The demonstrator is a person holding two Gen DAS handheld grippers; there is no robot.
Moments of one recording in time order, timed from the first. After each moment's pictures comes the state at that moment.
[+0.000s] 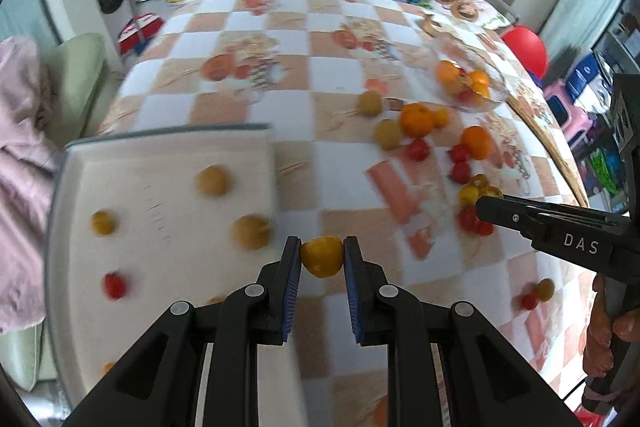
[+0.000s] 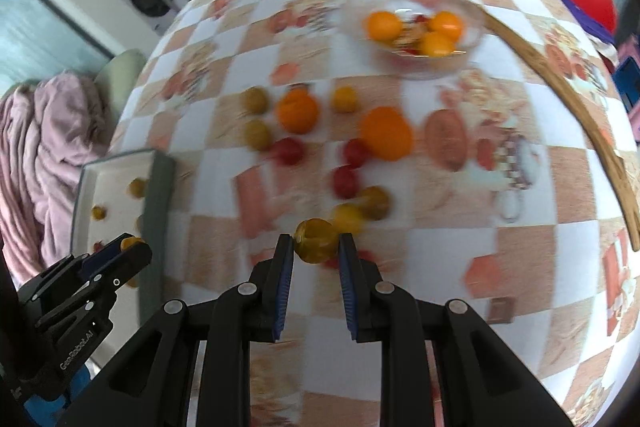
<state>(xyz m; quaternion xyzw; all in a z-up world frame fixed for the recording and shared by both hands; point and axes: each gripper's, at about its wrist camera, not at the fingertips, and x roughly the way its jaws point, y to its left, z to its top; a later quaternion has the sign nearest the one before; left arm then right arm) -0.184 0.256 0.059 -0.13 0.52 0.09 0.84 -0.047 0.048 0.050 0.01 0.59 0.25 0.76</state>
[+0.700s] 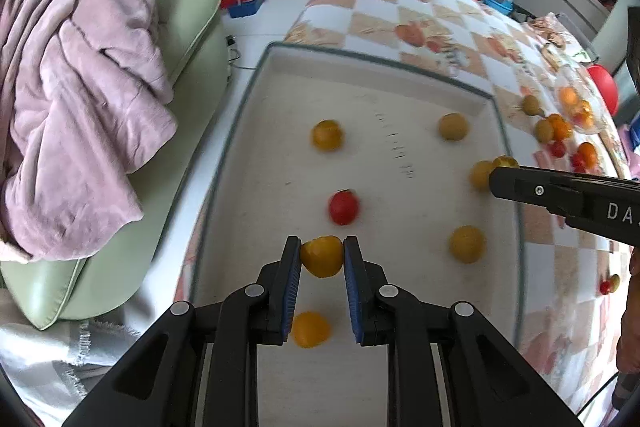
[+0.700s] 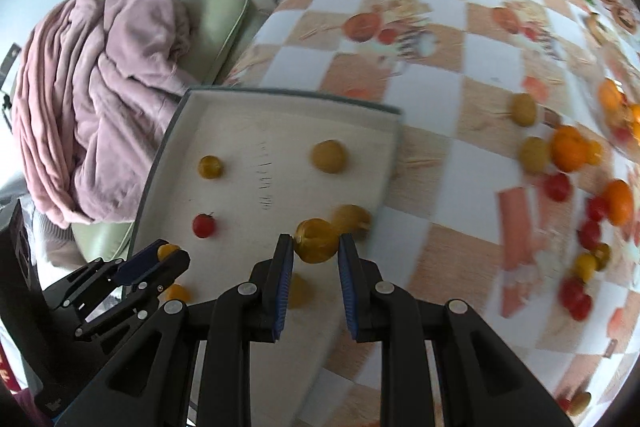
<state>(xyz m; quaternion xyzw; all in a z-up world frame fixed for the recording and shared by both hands) -0.277 0.372 0.034 -0.16 0.53 0.21 0.80 -0.103 0.226 0.050 -0.07 0.60 0.38 0.71</state>
